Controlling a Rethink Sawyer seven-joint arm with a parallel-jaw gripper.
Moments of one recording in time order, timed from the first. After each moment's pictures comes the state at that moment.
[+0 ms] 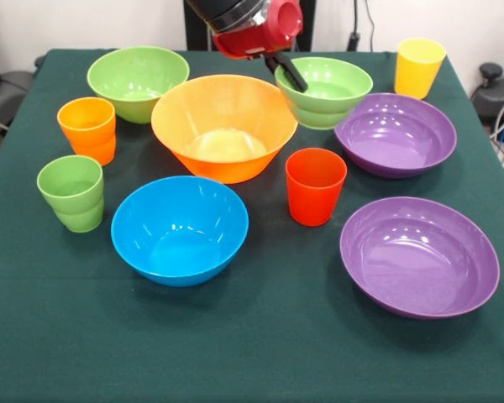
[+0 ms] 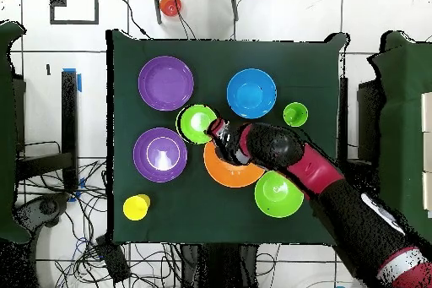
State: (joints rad) arm -0.90 -0.55 0.67 1.95 0.07 0.50 1.92
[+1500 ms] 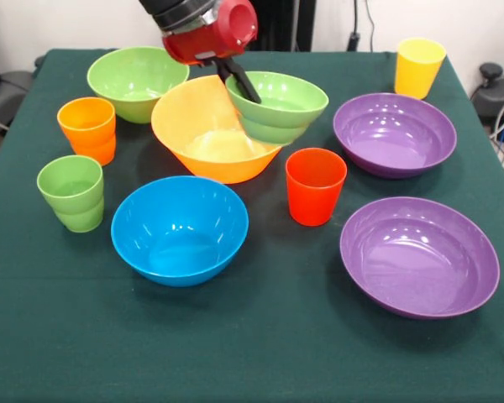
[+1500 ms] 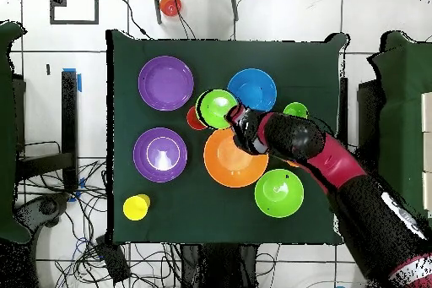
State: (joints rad) arm -0.93 -0.58 0.66 1.87 0.01 0.50 1.92
